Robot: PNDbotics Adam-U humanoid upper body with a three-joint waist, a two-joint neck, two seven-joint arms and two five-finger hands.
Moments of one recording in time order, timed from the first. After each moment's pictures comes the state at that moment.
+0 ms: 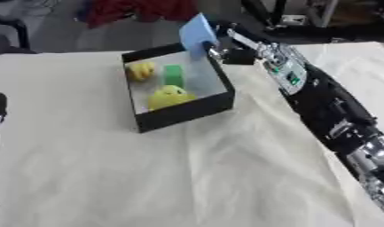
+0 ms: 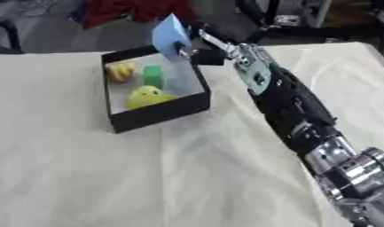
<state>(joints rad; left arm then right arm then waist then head) -0.17 0.17 0.05 -1.76 -0.14 0.07 0.24 -0.94 -0.35 0.23 -0.86 0.57 -0.41 0.23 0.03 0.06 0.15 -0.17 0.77</state>
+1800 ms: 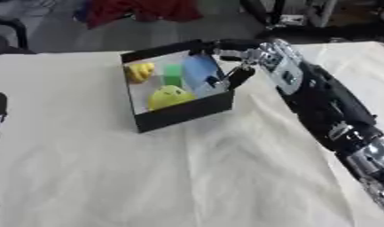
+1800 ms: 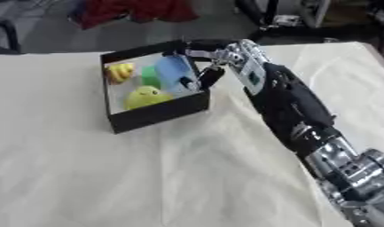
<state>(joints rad) -0.17 0.17 0.05 -1.76 -0.14 0.07 0.24 -0.93 -0.35 0.26 -0.93 0.69 -0.46 0.55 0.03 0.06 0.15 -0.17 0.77</state>
